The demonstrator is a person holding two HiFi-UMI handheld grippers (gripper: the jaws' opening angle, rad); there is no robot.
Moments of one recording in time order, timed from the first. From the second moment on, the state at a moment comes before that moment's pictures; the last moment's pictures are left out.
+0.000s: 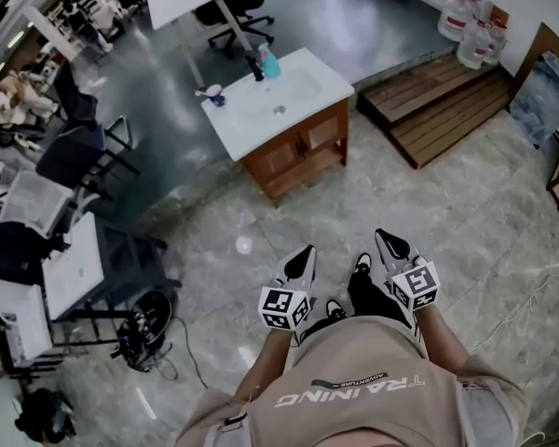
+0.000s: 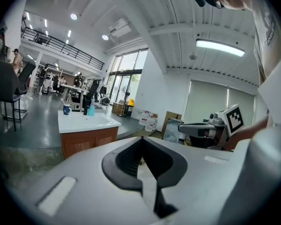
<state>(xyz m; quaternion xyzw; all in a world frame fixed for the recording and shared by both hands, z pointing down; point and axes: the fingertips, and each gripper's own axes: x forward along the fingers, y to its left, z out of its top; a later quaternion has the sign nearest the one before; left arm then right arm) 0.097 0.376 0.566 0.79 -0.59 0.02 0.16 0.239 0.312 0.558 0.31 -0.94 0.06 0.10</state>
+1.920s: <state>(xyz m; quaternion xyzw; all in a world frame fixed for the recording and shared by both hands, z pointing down) -0.005 0.086 0.547 0.74 -0.65 -0.01 0.17 0.132 0.012 0.571 0.23 -0.97 0.06 0.10</state>
